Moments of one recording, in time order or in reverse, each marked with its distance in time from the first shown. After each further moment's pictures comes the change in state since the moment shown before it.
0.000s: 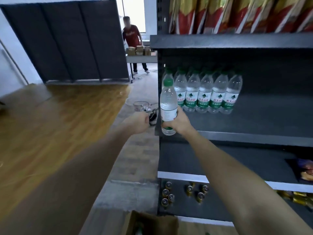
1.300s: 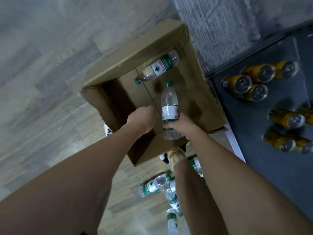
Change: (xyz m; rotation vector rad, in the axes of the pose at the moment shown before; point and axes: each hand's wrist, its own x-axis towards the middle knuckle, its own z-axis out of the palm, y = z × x) left_hand -0.218 -0.118 0.848 -0.644 -0.692 -1.200; right_hand -0.116 0.835 0.315 -0.774 -1.231 0.994
